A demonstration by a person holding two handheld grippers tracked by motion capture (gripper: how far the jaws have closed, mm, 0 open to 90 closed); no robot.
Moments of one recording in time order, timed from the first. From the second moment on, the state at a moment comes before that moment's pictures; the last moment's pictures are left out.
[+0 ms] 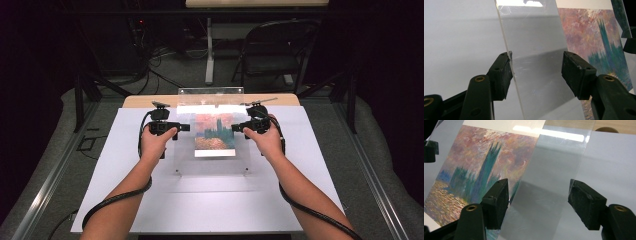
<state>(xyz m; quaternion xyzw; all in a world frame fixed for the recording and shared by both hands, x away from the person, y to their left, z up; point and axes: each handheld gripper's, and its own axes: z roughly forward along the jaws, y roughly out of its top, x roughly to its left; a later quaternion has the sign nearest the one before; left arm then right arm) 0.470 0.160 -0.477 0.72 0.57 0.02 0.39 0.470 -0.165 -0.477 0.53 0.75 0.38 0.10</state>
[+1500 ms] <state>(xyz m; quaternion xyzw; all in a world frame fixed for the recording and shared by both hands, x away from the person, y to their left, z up) 0.389 0.153 -0.443 0.72 0.53 0.13 0.43 0.389 -0.151 -0.440 0.49 0.74 0.39 0.23</state>
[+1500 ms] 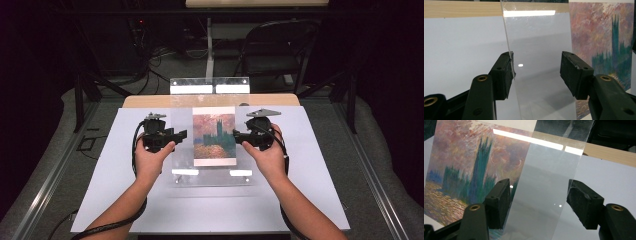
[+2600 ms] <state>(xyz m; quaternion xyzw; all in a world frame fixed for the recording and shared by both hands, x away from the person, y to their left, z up) 0.326 0.162 -0.438 0.72 0.49 0.17 0.46 0.322 -0.160 -0.433 0.46 0.72 0.44 0.28</state>
